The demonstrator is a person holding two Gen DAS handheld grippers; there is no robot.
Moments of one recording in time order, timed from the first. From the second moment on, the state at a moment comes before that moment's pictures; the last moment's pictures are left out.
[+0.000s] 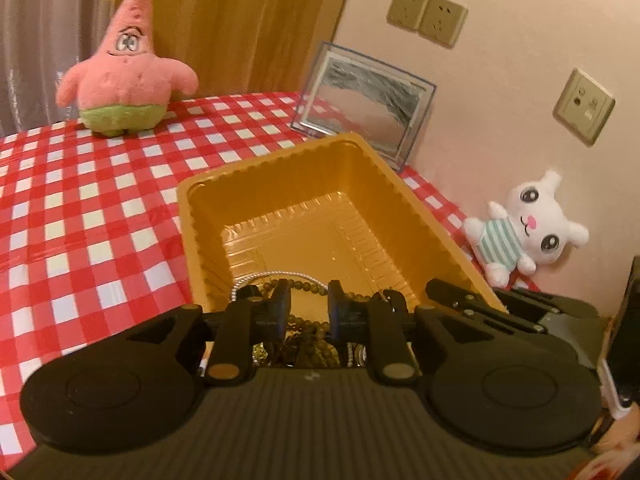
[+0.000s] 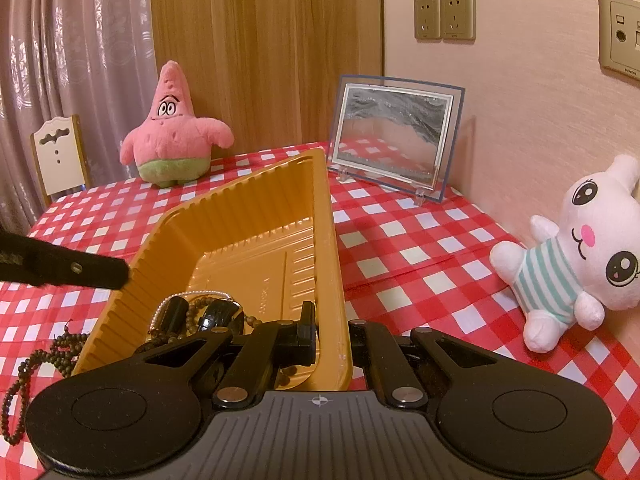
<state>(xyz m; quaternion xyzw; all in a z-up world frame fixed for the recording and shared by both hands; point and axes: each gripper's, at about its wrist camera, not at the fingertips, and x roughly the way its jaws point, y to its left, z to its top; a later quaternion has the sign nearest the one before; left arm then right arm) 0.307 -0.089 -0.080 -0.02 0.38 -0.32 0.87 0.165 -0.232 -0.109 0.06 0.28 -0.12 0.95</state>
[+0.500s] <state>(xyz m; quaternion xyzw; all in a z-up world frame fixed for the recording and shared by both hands) 0.288 0.035 -0.066 -0.05 0.36 -0.17 0.91 0.164 -0.234 -0.111 0.06 0.28 -0.12 0.95</state>
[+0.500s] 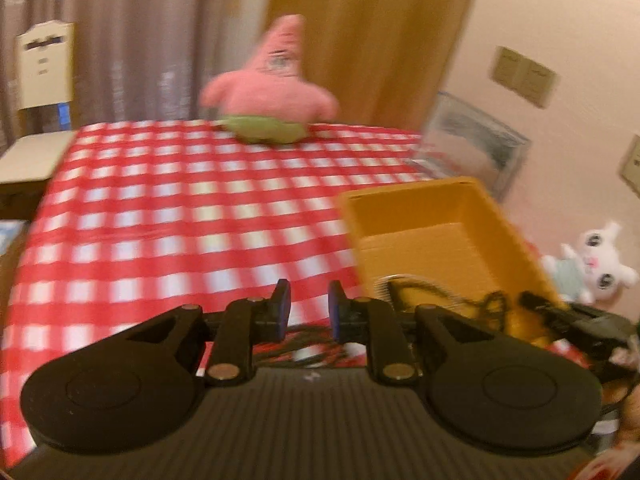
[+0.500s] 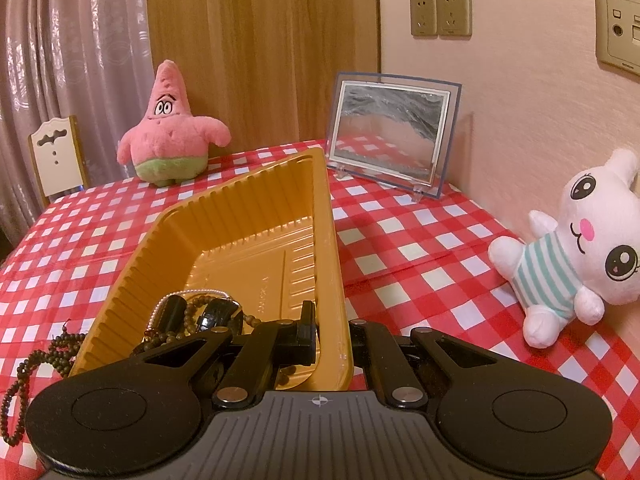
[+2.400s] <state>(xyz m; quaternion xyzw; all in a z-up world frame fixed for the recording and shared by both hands) 0.274 0.055 -0.027 0.05 0.31 -0.24 0.92 0.149 -0.245 -0.111 0.06 0.29 -0.17 0.94</state>
